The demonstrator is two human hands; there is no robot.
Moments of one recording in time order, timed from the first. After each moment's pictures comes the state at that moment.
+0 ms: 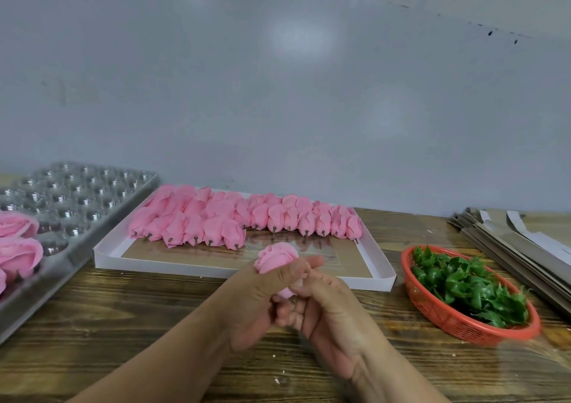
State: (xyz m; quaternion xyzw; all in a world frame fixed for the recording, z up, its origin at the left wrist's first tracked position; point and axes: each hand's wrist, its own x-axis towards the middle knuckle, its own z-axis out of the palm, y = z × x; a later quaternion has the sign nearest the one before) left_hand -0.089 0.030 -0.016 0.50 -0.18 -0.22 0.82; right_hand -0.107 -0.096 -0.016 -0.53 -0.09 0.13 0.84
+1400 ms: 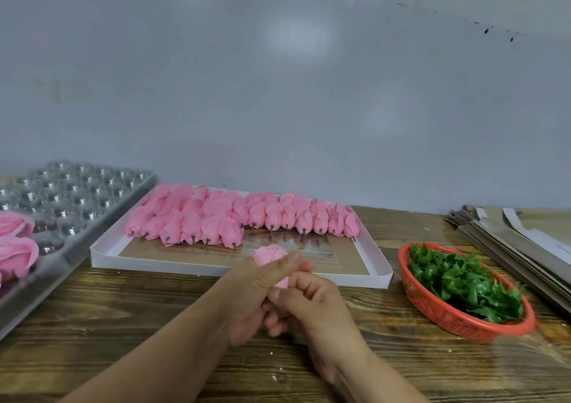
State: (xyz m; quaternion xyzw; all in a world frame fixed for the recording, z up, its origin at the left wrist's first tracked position) left_hand -0.084 0.027 -0.015 0.54 -0.12 -0.21 0.81; right_hand -0.113 -0.089 -0.027 -0.65 -0.11 0.04 0.75
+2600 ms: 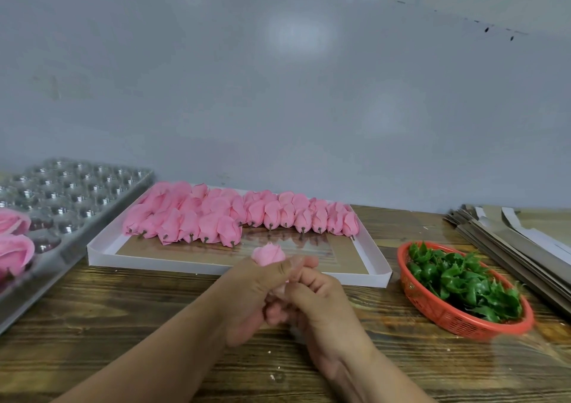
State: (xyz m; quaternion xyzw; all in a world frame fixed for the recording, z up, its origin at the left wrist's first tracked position) left_hand -0.085 0.028 -0.017 0.54 -0.13 -0.22 0.80; right_hand -0.111 -0.088 -0.025 -0.60 -0.09 0.04 0.79
